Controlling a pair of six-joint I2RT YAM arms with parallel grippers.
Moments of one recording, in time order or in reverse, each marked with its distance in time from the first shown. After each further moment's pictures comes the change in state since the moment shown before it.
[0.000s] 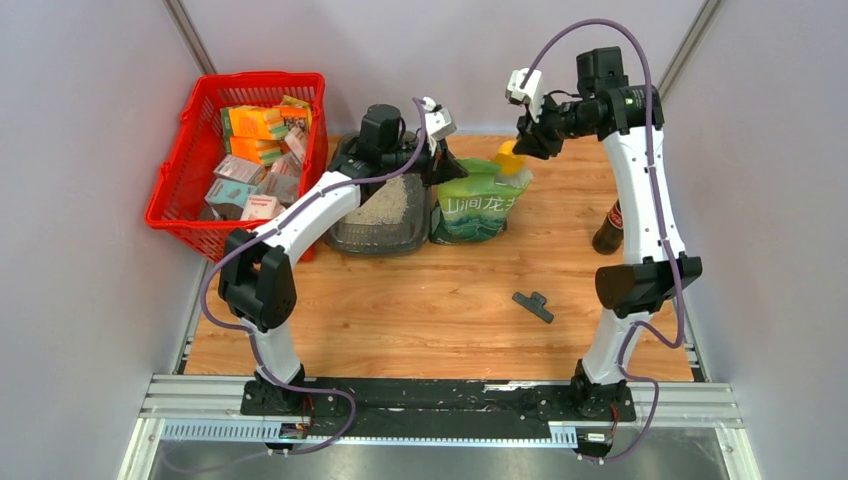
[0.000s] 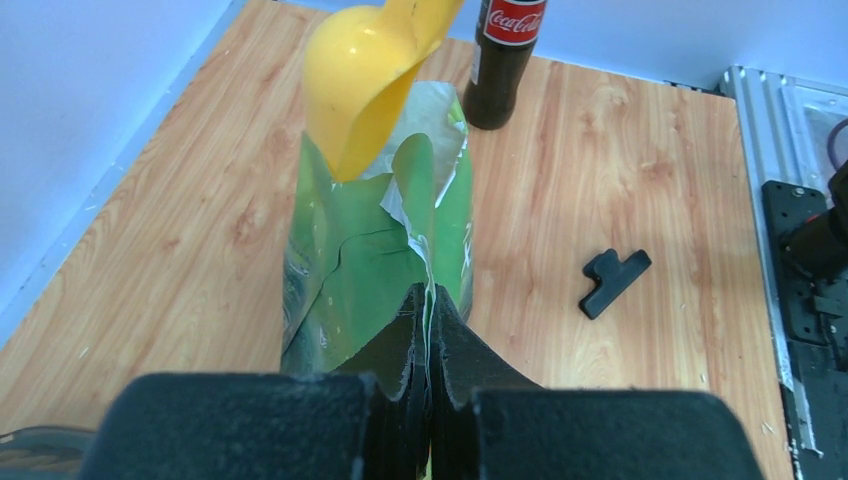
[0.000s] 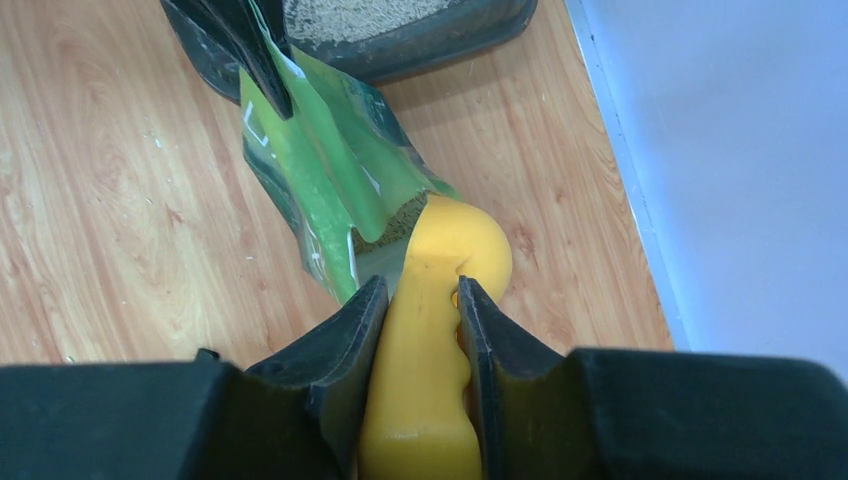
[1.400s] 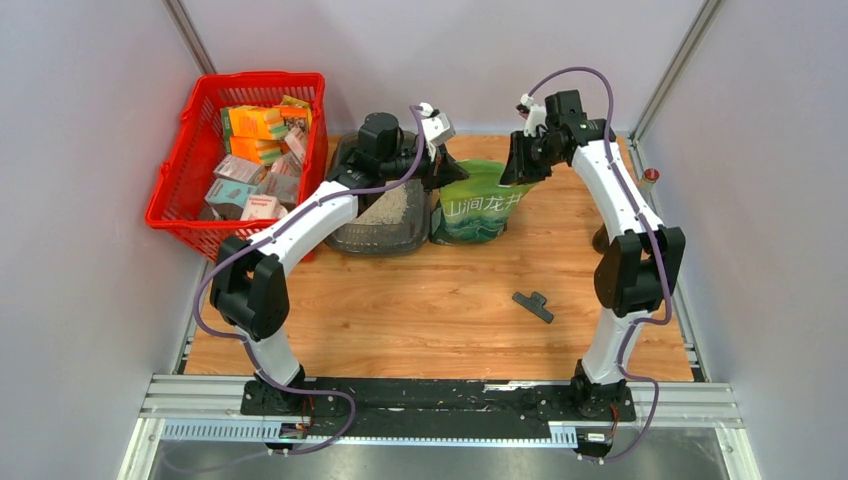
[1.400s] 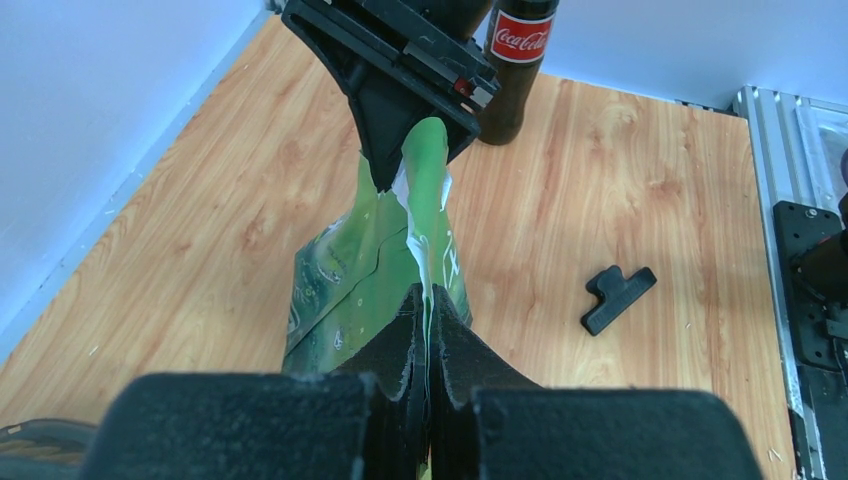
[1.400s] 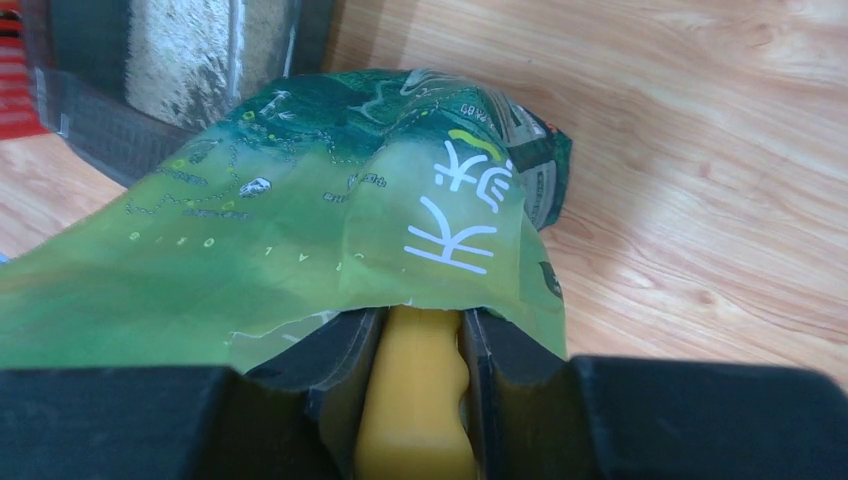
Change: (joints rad) left arm -0.029 -0.067 -0.105 0.112 -0.070 -0.039; right arm 0.025 0.013 -0.494 0.385 0.274 0.990
